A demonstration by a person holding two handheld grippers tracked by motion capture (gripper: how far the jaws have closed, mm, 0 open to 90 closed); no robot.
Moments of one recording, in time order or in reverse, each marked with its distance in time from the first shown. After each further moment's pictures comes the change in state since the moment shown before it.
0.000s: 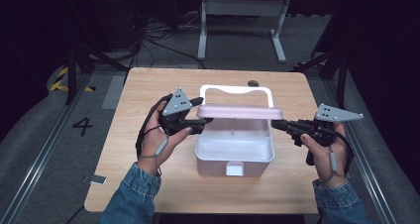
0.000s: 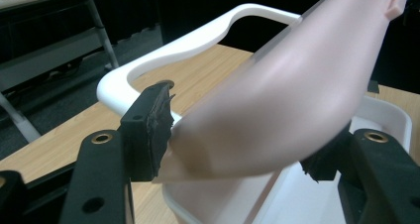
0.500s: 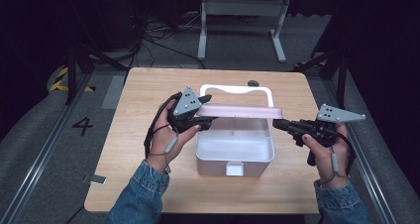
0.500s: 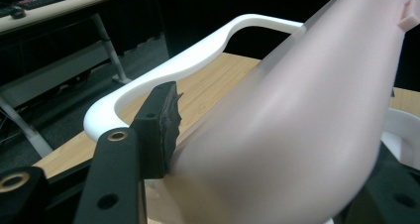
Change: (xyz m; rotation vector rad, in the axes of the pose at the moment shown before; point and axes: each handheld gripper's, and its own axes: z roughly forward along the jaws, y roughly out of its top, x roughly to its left) left arm -0.004 0.005 0.015 -0.025 0.011 0.045; right arm 0.000 0.000 -0.004 -0.002 -0.008 0.003
